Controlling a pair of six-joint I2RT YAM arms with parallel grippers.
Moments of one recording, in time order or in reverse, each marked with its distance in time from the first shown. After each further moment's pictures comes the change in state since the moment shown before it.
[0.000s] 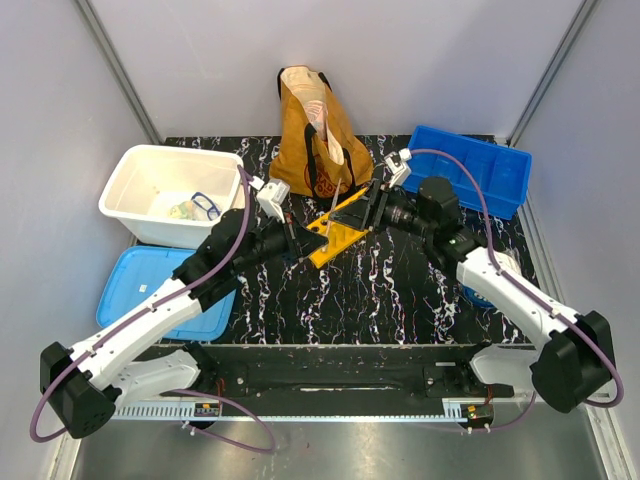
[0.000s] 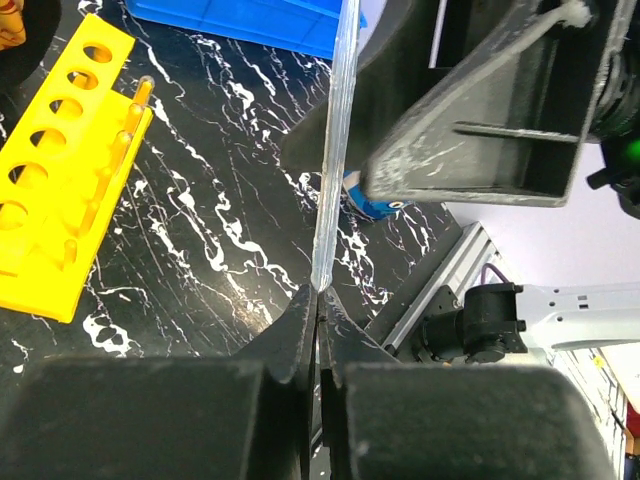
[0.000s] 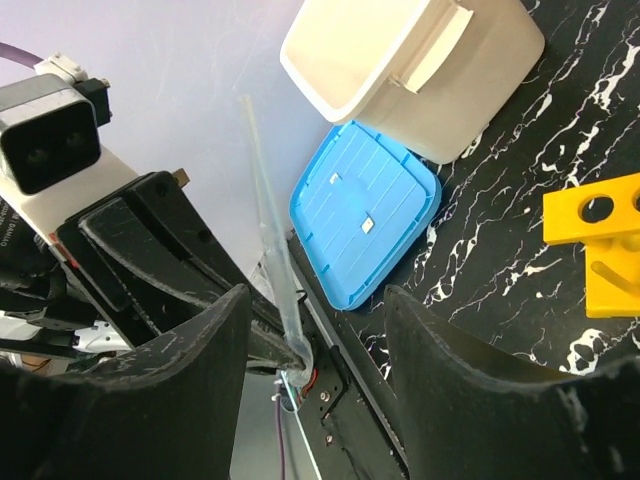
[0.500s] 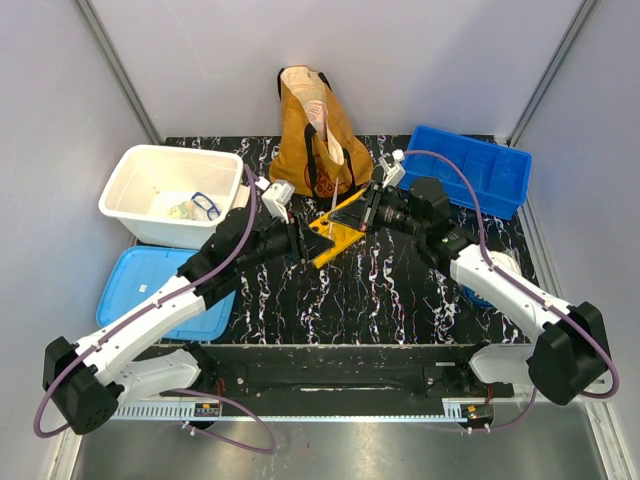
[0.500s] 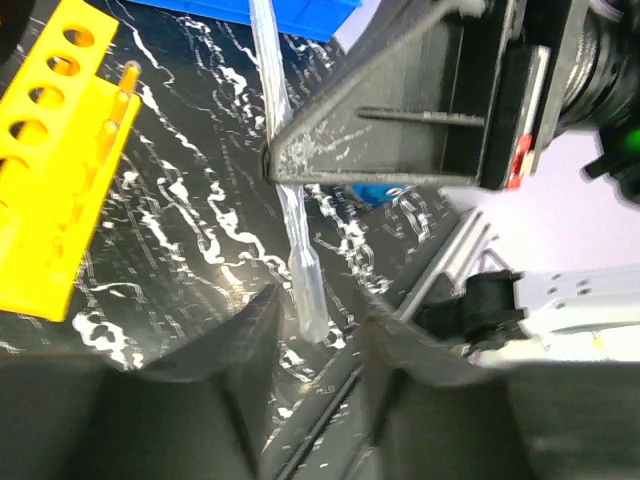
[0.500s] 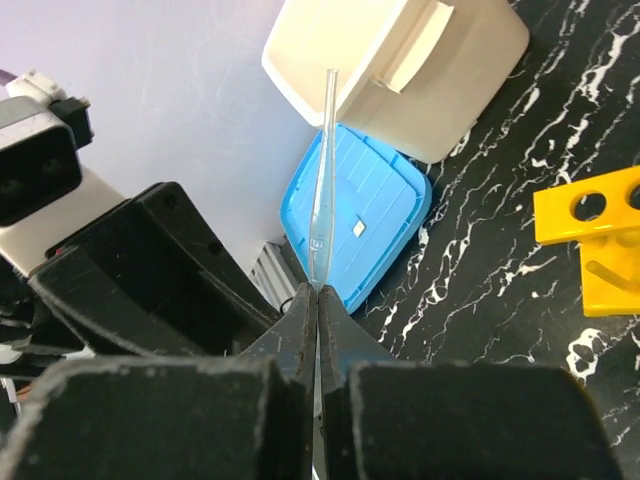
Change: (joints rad) left arm 0.002 0.029 -0.005 0.028 0.039 0.001; right arm 0.038 0.050 0.007 0.034 0.039 0.016
